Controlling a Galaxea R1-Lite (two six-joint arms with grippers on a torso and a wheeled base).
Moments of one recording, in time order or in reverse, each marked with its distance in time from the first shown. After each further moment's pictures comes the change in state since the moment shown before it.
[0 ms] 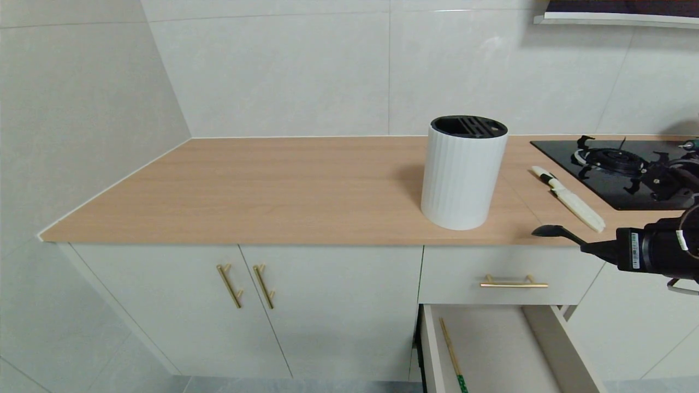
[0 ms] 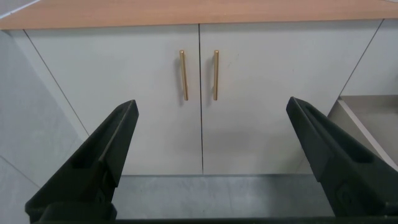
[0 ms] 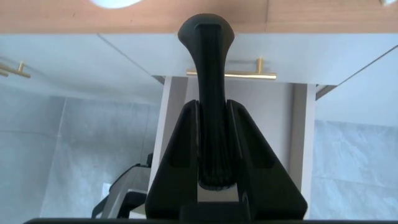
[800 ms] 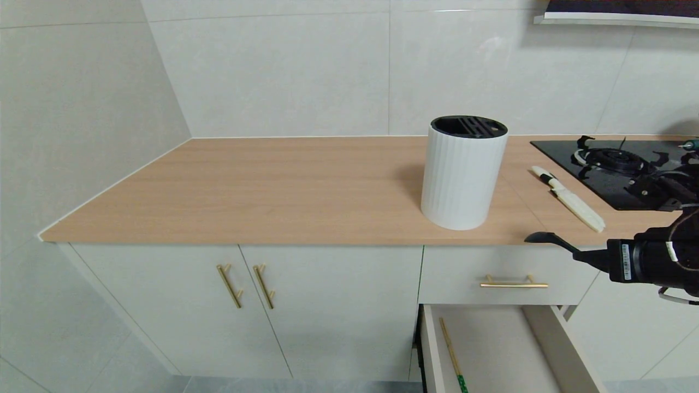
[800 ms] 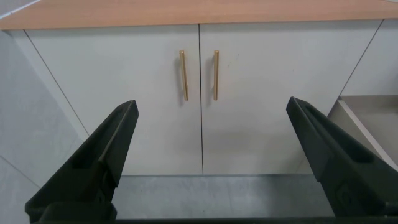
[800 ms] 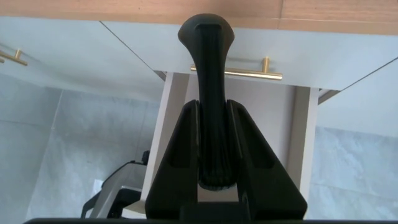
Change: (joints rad) left arm 0.000 0.000 0.000 0.000 0.000 0.000; right arm 0.024 0.015 0.056 -0.063 0.001 -0.036
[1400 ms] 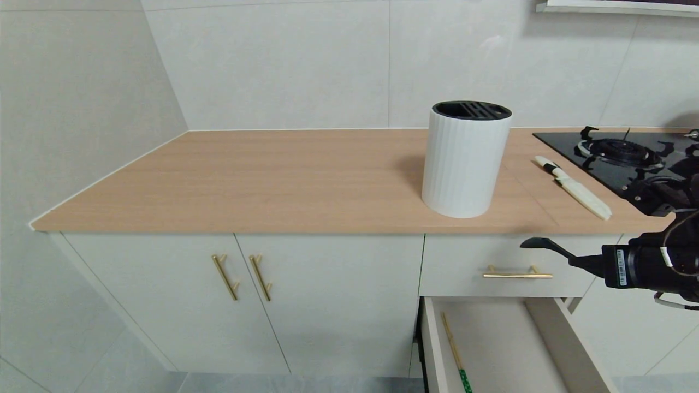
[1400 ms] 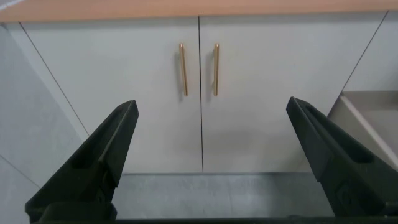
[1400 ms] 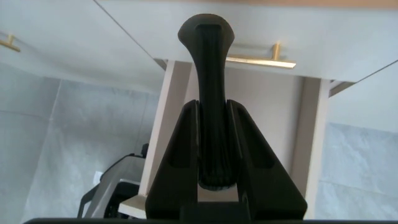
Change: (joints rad) left arm 0.000 0.000 0.000 0.000 0.000 0.000; right arm 0.018 0.008 0.013 -0.002 0.000 -0.001
